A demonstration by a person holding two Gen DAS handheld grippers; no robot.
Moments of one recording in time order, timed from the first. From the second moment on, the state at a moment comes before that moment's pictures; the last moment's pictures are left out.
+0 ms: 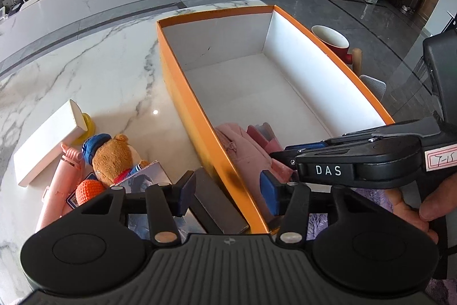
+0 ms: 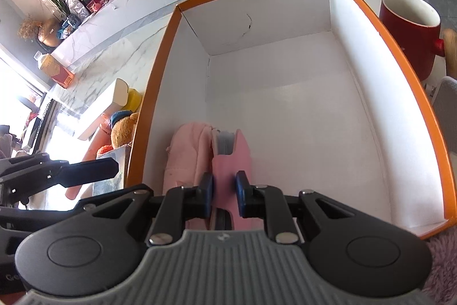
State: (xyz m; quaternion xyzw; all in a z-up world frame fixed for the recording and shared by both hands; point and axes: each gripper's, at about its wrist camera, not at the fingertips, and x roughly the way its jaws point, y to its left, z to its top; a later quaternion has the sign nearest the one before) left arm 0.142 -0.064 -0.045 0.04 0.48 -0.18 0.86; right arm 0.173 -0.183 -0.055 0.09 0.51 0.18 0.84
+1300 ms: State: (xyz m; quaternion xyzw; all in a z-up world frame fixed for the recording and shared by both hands) left arm 0.130 -0.039 -0.035 -0.03 0.46 -0.19 0.87; right arm 0.167 -0.199 -0.058 0.16 0.51 0.19 0.83
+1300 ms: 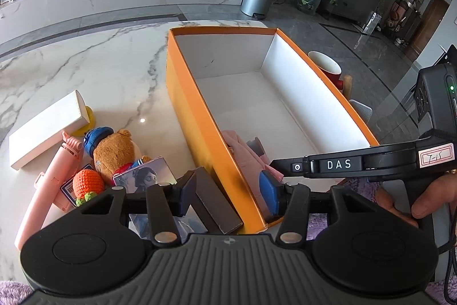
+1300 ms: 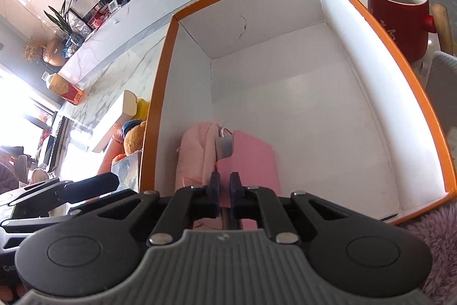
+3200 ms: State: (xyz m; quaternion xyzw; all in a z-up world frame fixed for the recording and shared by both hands) left arm 0.147 0.068 -0.102 -0.25 0.52 -0.10 0.81; right arm 0.113 -0.057 -0.043 -0.23 0.38 0.29 0.84
